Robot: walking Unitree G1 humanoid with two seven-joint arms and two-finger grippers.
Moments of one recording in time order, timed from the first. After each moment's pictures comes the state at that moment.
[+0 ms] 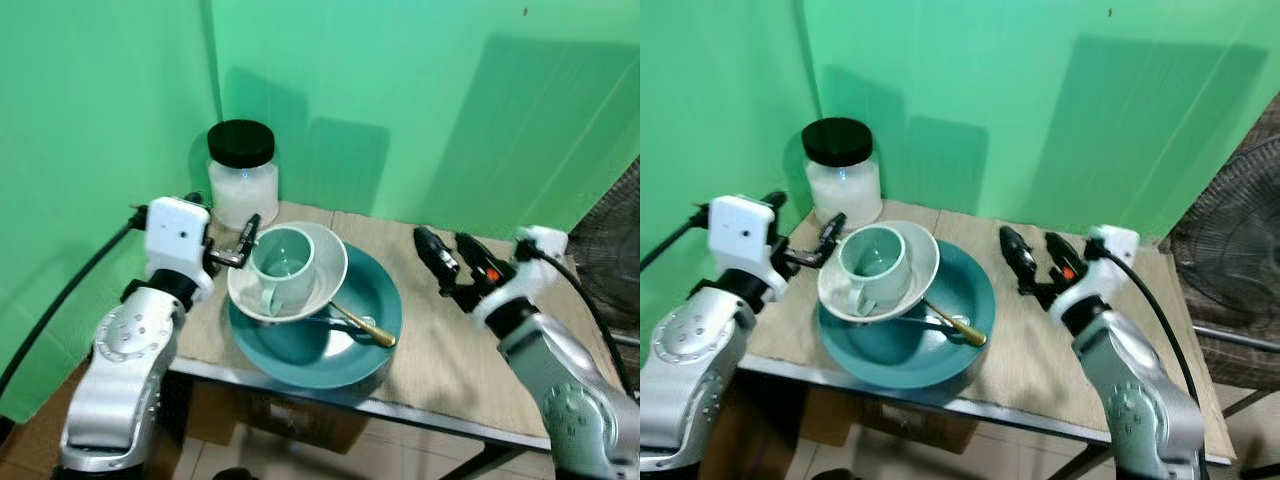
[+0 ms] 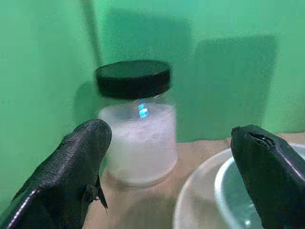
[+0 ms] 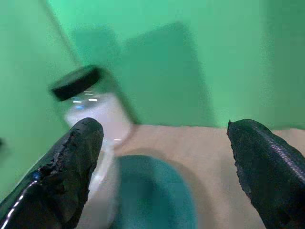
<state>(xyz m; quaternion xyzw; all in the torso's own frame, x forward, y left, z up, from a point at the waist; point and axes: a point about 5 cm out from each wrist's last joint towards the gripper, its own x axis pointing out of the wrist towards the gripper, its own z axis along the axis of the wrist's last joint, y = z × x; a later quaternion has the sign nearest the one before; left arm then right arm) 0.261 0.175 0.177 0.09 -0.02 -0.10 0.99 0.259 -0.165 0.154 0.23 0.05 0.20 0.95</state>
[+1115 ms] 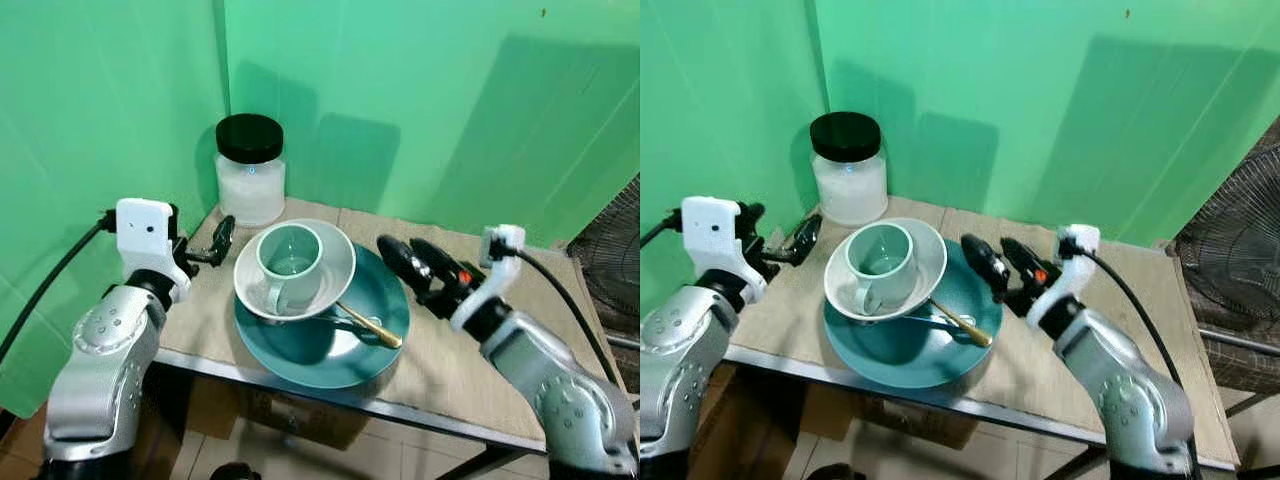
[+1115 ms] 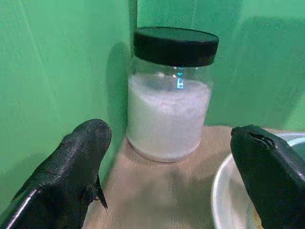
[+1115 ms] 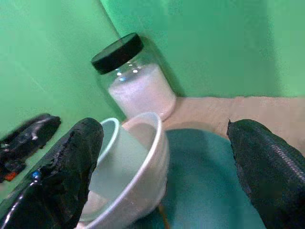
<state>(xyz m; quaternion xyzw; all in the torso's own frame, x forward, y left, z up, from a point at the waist) 0.266 0.195 0.171 0.05 0.01 -0.07 1.00 0.250 -0.147 0.149 0.27 0.09 0.27 0.92</state>
